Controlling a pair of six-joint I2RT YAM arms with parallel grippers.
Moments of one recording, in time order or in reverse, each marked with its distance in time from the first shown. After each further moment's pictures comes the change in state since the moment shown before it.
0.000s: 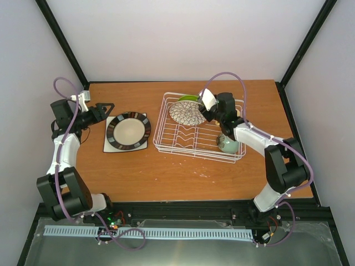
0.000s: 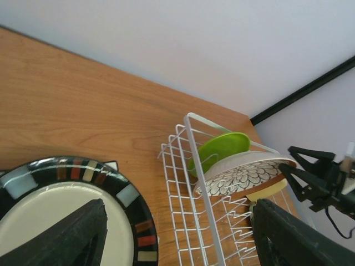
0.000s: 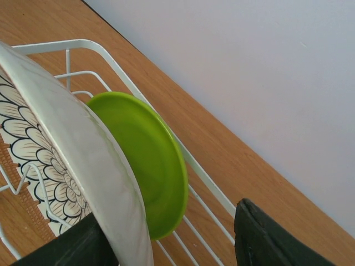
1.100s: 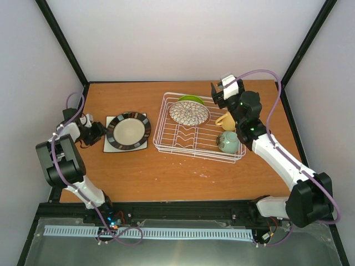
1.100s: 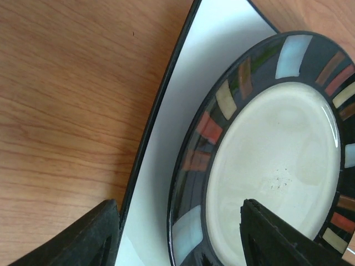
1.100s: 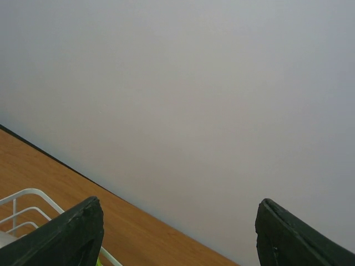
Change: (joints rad) left arm 0.035 0.362 0.088 -0.404 -0.496 0.095; right arm -0.016 -0.356 -0.051 0.133 0.102 0.103
